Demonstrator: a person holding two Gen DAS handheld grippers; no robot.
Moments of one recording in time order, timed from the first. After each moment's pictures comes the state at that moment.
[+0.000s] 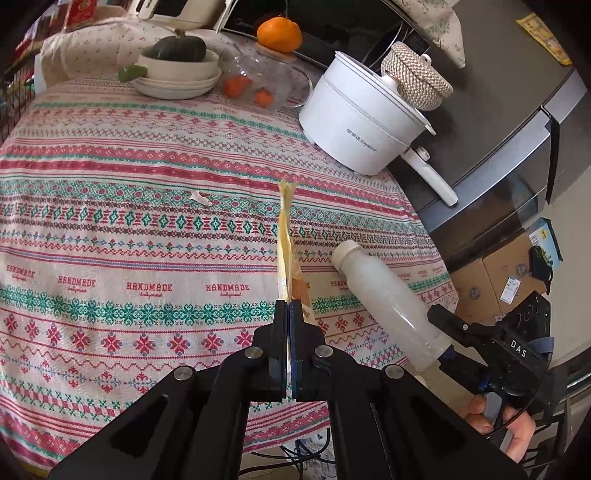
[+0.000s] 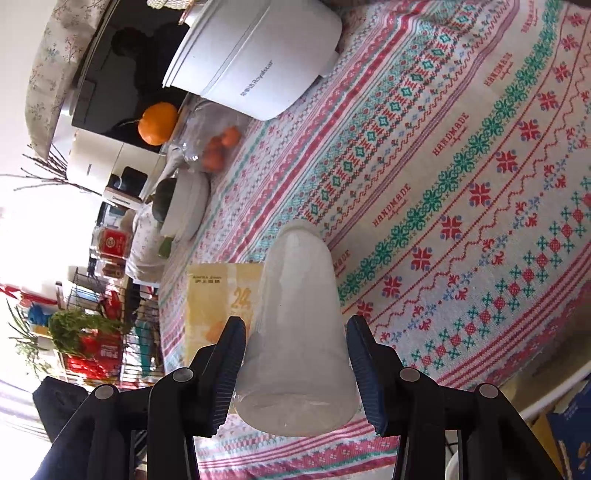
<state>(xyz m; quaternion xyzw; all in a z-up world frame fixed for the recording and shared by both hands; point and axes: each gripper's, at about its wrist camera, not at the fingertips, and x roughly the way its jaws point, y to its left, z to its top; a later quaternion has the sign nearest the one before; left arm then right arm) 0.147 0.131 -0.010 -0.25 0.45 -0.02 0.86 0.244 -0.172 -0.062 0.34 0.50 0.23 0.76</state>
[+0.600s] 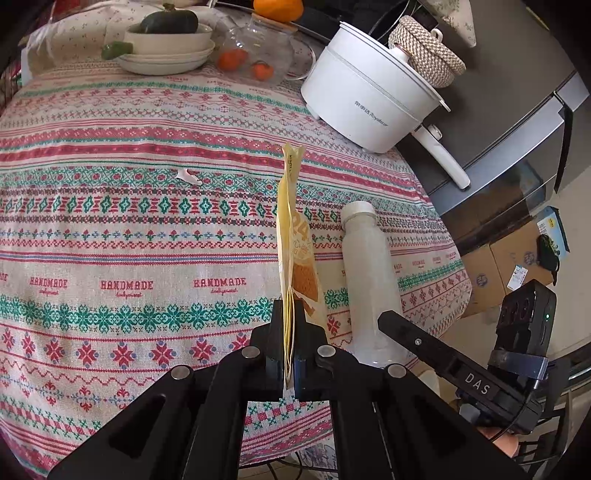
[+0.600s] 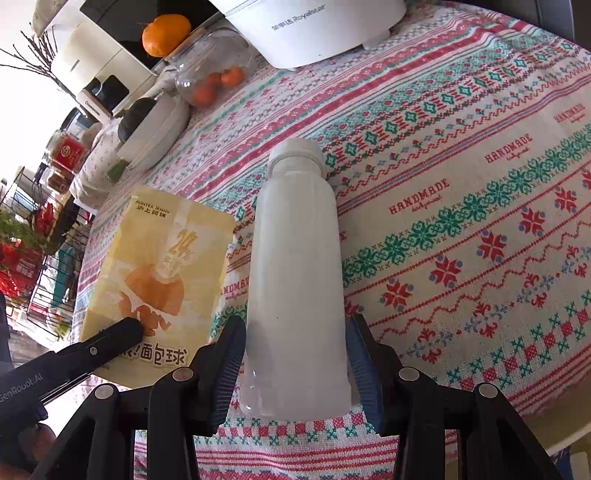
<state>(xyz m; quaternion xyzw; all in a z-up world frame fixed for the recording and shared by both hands) 0.174 0.125 -0.045 -0.24 0.48 -0.03 0.84 0.251 -0.113 -0.092 0.16 0.51 0.24 0.81</state>
